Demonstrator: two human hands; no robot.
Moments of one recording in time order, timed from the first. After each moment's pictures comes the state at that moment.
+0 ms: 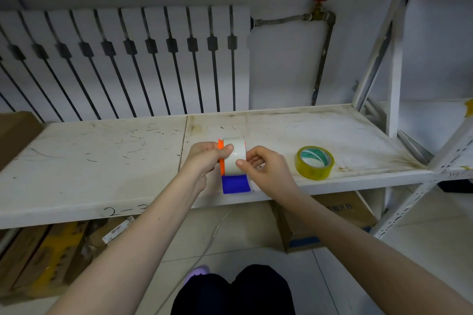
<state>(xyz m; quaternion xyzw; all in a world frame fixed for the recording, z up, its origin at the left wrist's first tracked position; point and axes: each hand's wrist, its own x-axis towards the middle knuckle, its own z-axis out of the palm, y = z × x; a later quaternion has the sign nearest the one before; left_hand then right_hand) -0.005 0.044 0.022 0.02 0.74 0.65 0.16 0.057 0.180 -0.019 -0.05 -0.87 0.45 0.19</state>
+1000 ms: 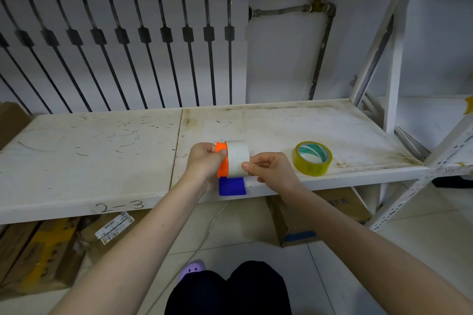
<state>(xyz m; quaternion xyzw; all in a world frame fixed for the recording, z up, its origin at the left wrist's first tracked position) 0.000 0.054 0.008 0.01 0.78 0.61 0.12 0.056 0.195 -0.028 -0.12 -0.79 0.59 0.07</state>
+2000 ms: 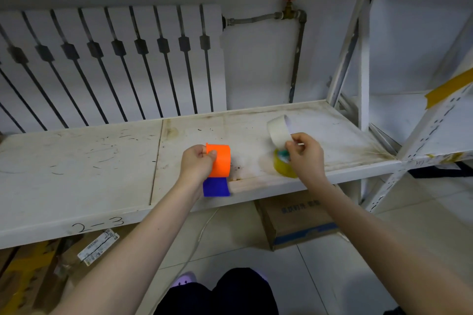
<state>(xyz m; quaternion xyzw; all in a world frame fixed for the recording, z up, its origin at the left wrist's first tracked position) -0.001 0.085 0.005 0.02 0.78 0.61 0.10 0.073 0.295 -0.030 -0.24 -0.80 0.44 0.33</state>
